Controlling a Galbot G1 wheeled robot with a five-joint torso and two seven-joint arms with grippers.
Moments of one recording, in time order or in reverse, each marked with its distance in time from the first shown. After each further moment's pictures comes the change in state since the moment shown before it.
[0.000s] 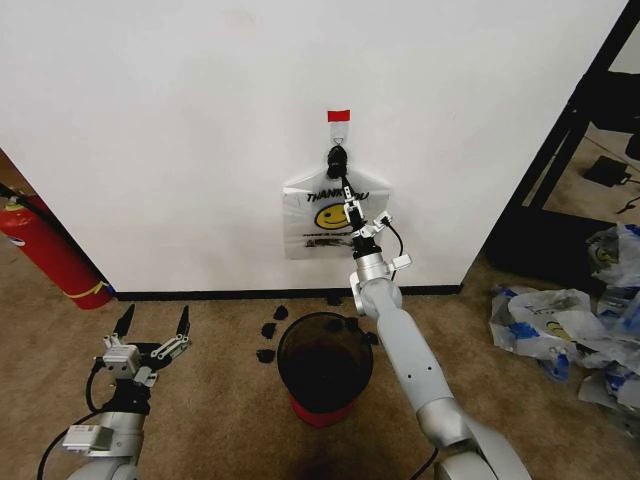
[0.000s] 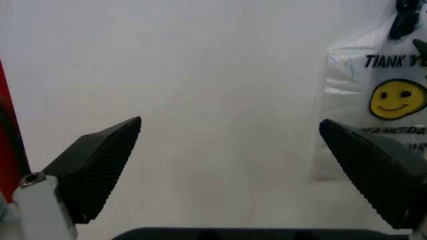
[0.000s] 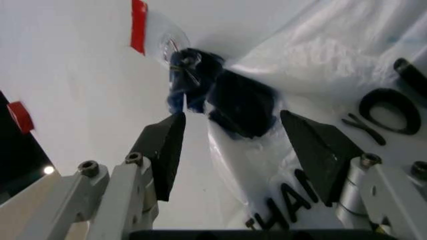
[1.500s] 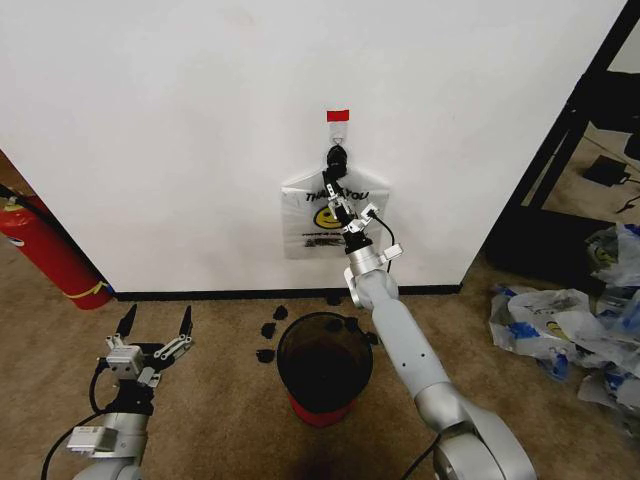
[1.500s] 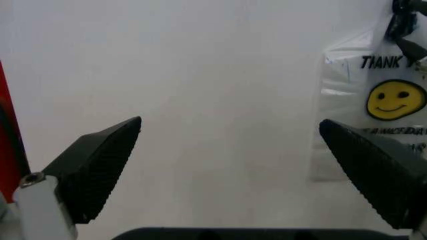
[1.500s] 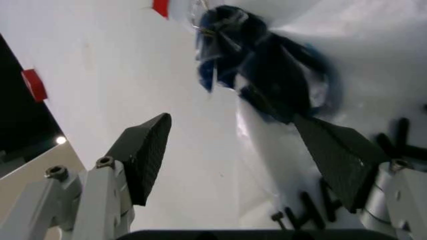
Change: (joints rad) left arm 0.003 -0.024 0.006 -0.009 0.025 -0.006 -0.002; right arm 0.049 0.000 -0.027 -0.050 -0.062 0.002 -0.045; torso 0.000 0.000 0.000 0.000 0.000
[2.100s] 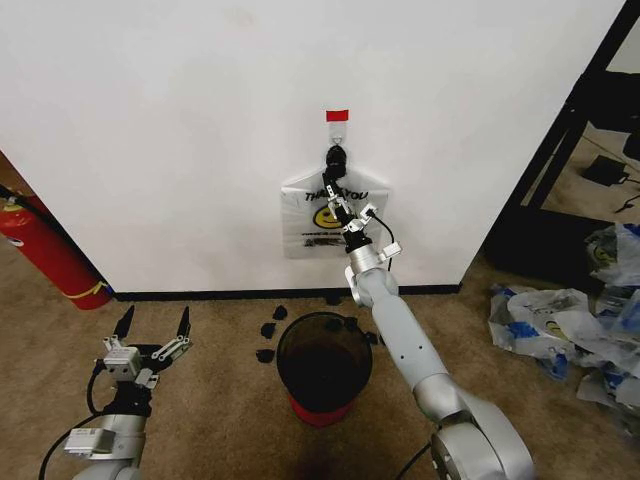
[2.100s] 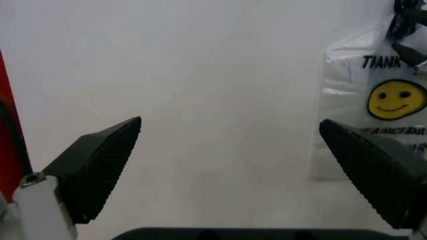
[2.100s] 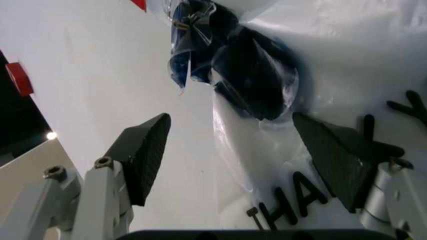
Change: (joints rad) left arm 0.000 -0.001 -0.003 0.006 -0.004 -0.005 0.000; right arm 0.026 0.001 0.004 -0.051 -0.016 0.001 -0.004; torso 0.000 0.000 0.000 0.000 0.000
